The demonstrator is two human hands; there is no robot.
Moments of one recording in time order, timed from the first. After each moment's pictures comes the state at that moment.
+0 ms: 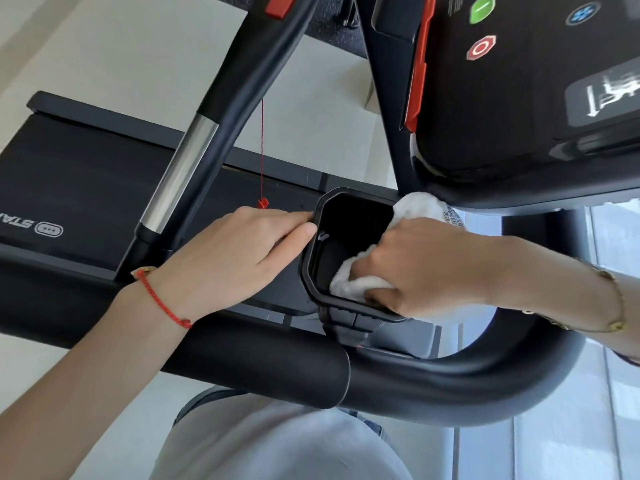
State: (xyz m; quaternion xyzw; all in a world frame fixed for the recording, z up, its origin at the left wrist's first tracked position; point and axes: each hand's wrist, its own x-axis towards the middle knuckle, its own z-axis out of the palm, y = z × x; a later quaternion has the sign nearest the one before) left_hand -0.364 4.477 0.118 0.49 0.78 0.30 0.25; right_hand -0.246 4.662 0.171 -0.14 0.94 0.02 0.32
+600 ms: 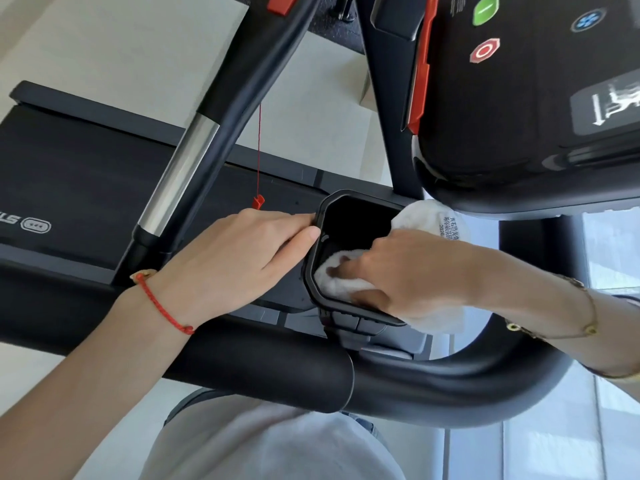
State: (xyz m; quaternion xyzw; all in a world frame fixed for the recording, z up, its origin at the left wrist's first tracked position) left_hand -0.367 4.478 0.116 0.50 0.78 0.29 0.24; right_hand -0.258 4.654 0.154 -0.10 0.92 0.02 0.37
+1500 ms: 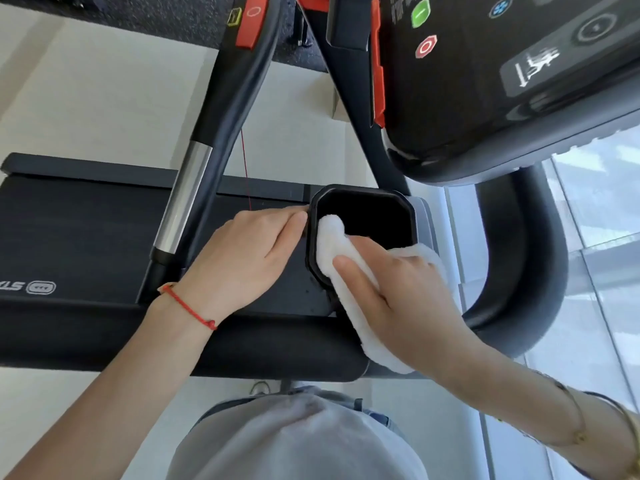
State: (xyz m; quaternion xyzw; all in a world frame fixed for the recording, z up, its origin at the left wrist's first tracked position) left_hand -0.366 4.476 0.112 0.47 0.79 0.33 0.23; right_hand -0.200 4.574 0.161 0.23 0.95 -0.18 -0.02
